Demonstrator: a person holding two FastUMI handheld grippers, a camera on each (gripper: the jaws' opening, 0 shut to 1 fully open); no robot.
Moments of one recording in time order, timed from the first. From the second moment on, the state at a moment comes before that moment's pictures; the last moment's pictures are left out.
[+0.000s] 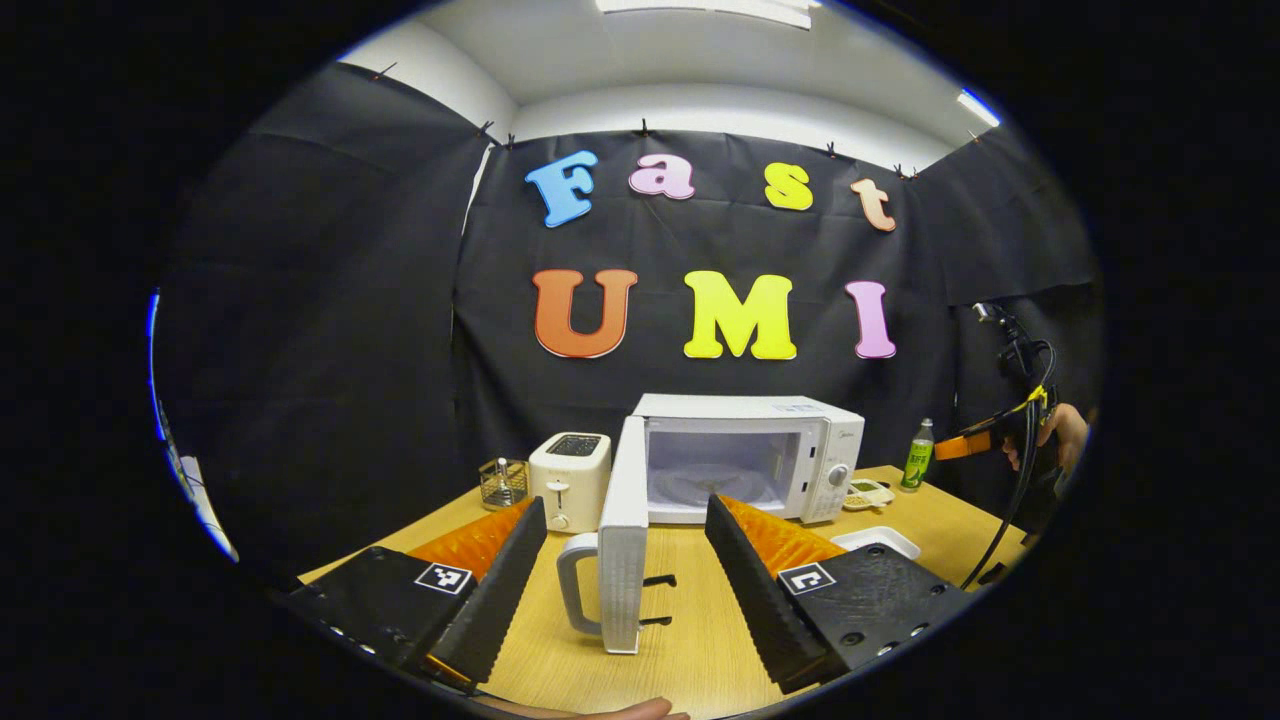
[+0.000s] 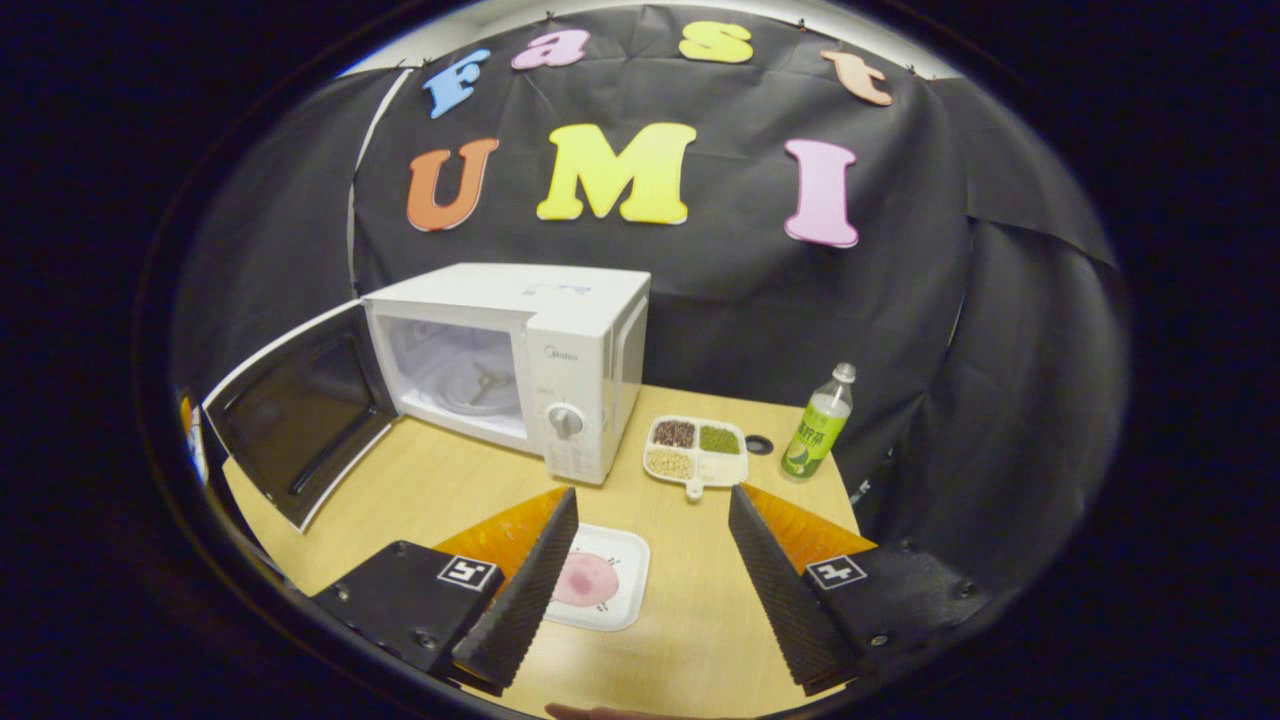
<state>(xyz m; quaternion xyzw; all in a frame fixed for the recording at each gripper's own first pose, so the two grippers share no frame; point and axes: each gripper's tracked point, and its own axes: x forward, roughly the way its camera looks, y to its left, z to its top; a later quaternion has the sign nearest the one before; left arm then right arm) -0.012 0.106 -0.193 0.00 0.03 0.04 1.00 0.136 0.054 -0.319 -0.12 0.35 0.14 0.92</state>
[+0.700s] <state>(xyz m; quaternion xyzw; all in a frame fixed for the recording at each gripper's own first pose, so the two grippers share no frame) 0.007 0.067 -0.130 0.01 -0.02 0.04 1.00 0.124 0.037 -0.476 -0.04 0.65 0.15 0.74</state>
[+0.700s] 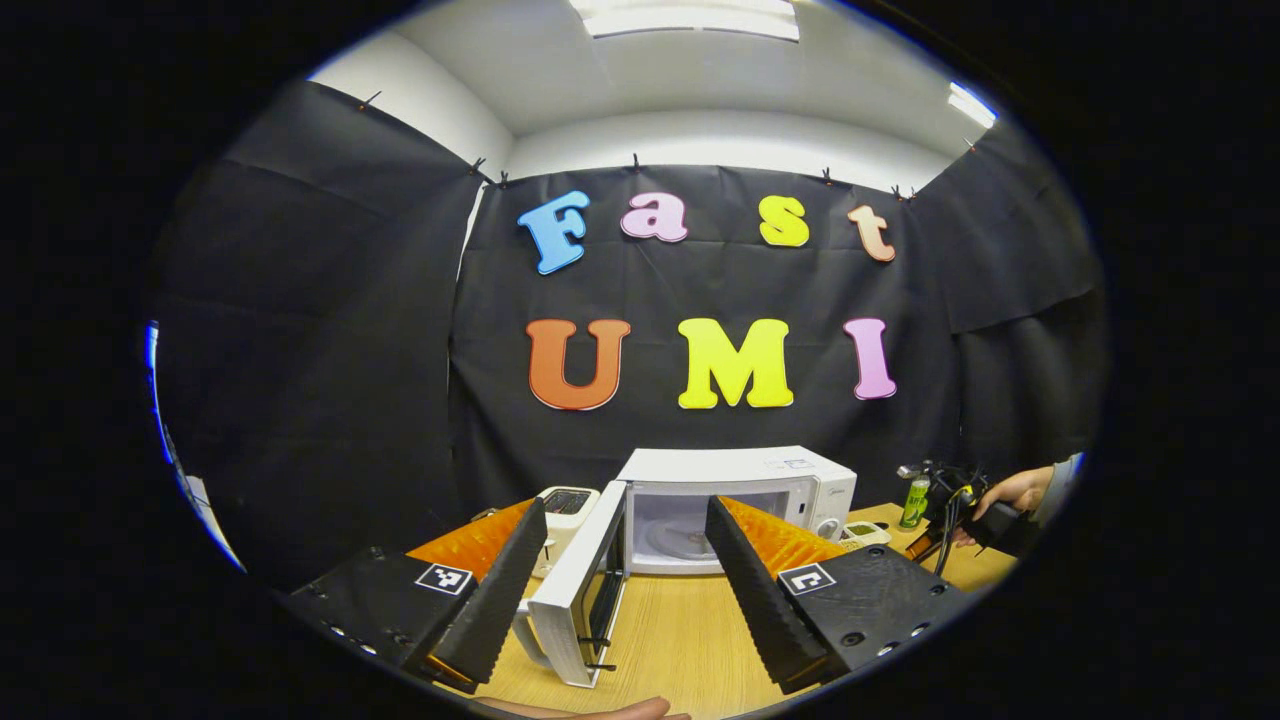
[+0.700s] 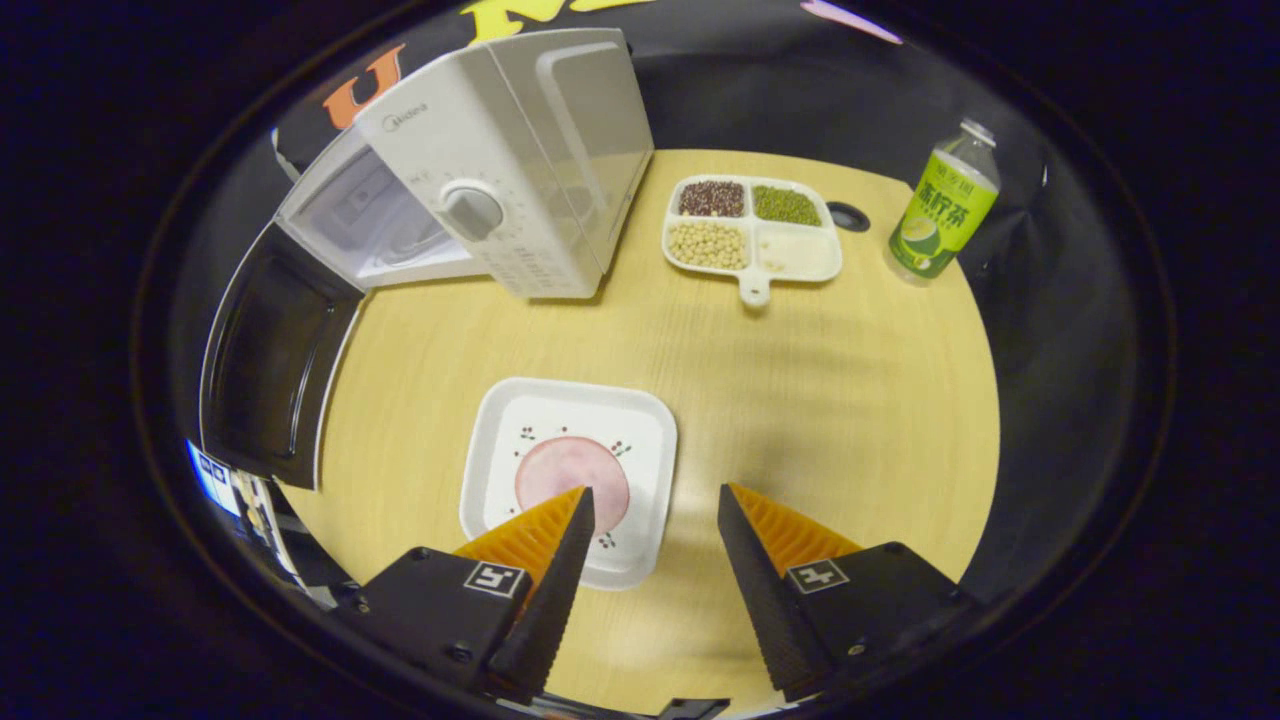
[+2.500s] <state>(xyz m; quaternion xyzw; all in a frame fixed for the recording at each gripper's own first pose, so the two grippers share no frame) -0.015 0.091 -0.141 -0.01 -0.02 0.04 1.00 0.050 0.105 -0.454 0.25 0.66 0.15 0.69</state>
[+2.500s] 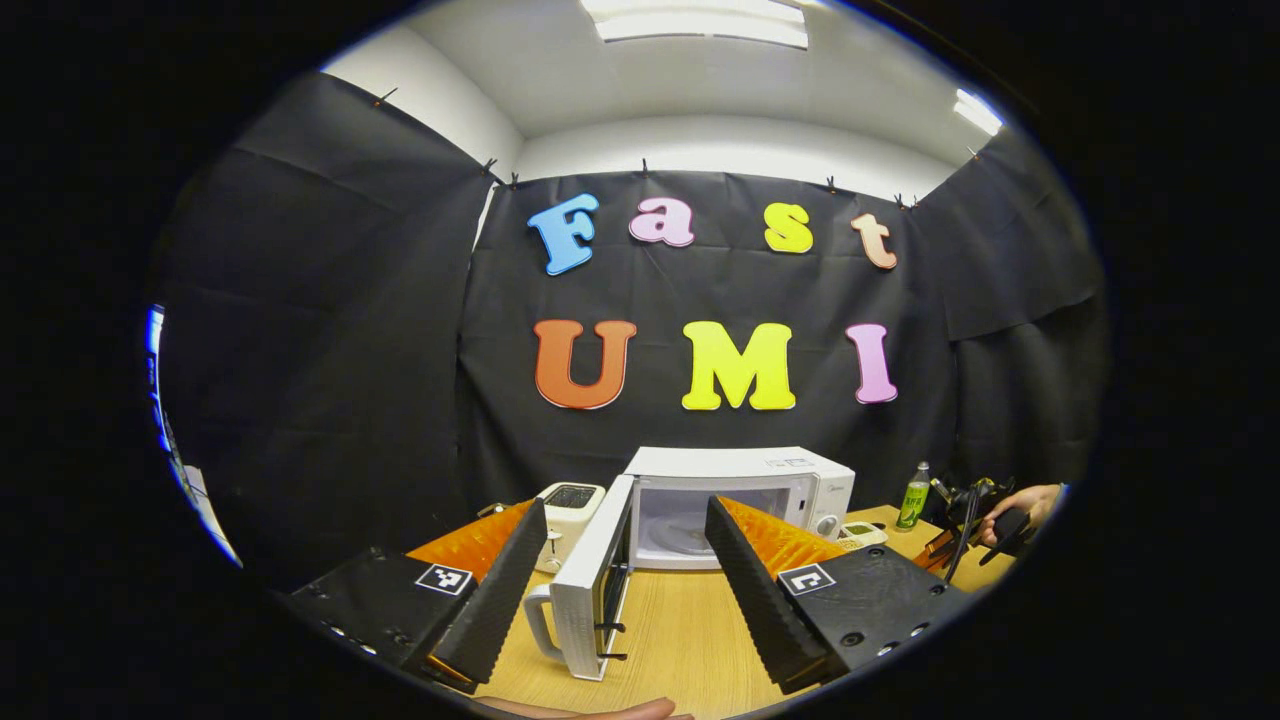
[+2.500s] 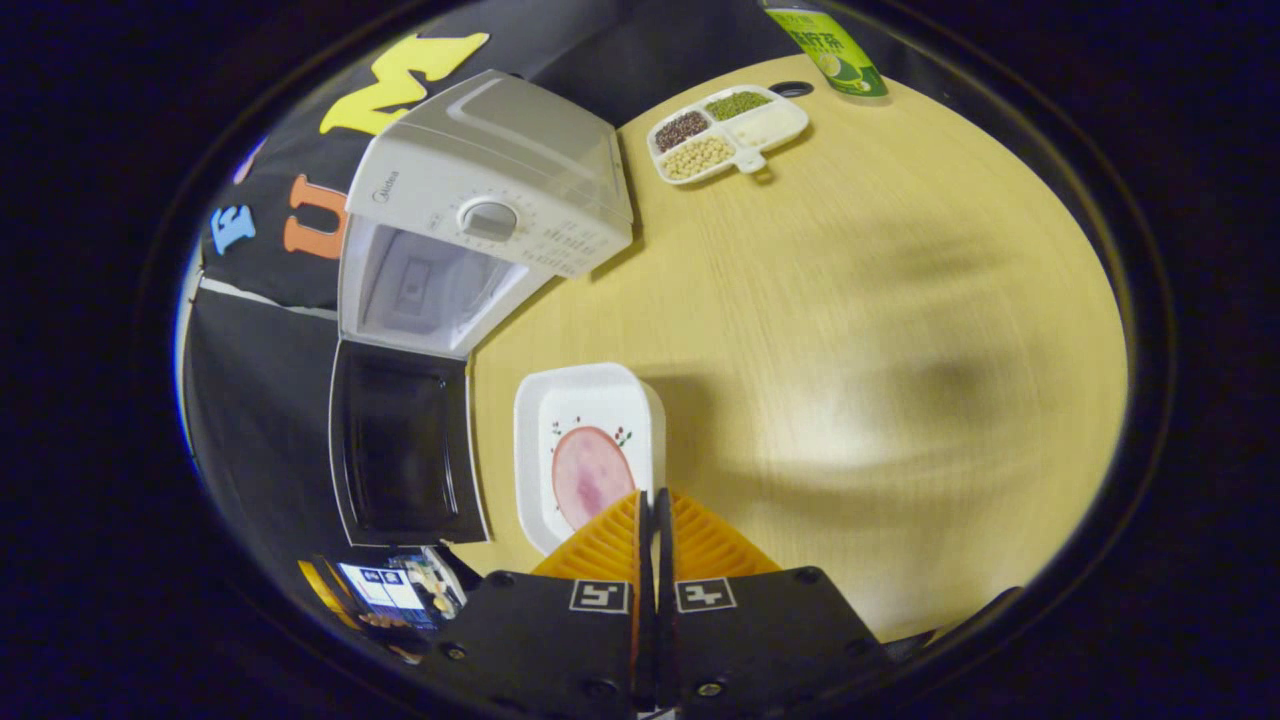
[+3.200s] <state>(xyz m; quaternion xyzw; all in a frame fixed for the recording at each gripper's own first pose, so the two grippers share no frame) -0.033 0.153 -0.157 -0.02 -0.01 0.07 1.00 0.101 0.303 -0.459 0.41 0.53 0.16 0.72</state>
